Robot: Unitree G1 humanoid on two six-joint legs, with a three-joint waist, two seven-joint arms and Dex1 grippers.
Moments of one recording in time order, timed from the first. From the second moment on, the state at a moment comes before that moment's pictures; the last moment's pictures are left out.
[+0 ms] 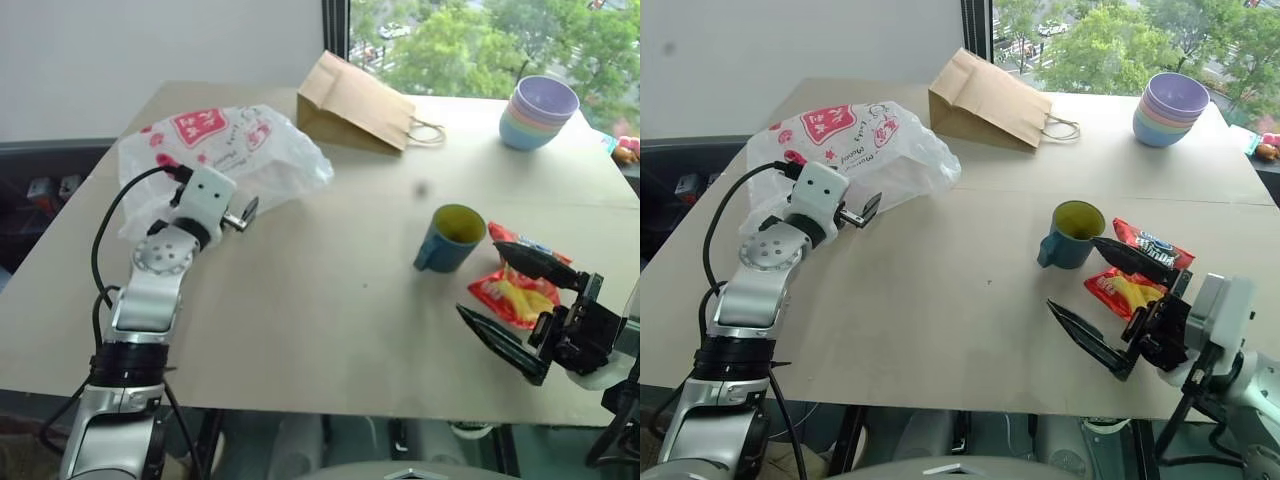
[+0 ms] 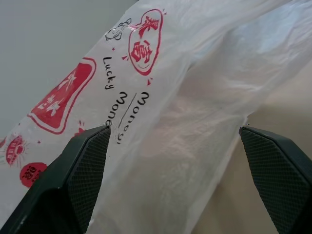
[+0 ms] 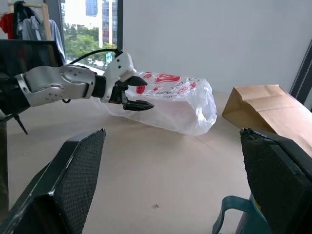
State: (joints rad) left arm -0.40 0.64 0.06 0.01 0.05 0.32 -0.35; right arm 0.36 -0.61 -0.37 -0.91 0.84 0.25 0.71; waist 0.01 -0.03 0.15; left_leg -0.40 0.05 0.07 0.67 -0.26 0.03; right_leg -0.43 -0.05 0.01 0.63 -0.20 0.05
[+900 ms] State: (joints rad) left arm -0.87 0.62 -0.06 0.85 0.25 0.08 -0.20; right arm 0.38 -0.60 -0.34 -0.89 0.77 0.23 0.68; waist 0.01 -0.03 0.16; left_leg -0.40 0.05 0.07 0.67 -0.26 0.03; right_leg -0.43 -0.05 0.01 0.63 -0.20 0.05
